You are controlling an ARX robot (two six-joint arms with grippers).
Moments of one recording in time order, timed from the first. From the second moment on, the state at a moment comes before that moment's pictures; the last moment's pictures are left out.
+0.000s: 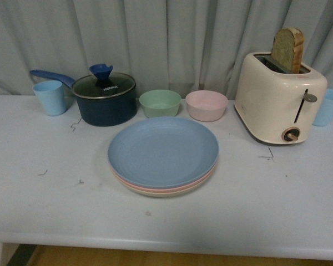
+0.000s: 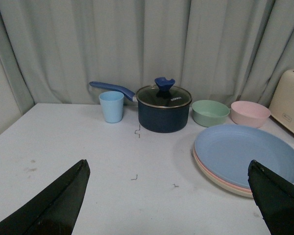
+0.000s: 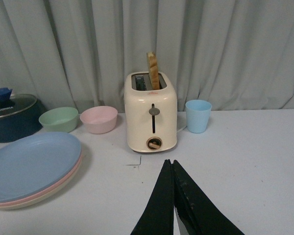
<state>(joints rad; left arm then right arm) 0.00 0.01 0.01 0.00 0.00 -0.01 0.00 0.26 0.01 0.26 0.00 0.01</state>
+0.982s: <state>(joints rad) 0.00 0.01 0.01 0.00 0.00 -0.01 0.00 0.00 0.01 0.00 0.00 0.01</state>
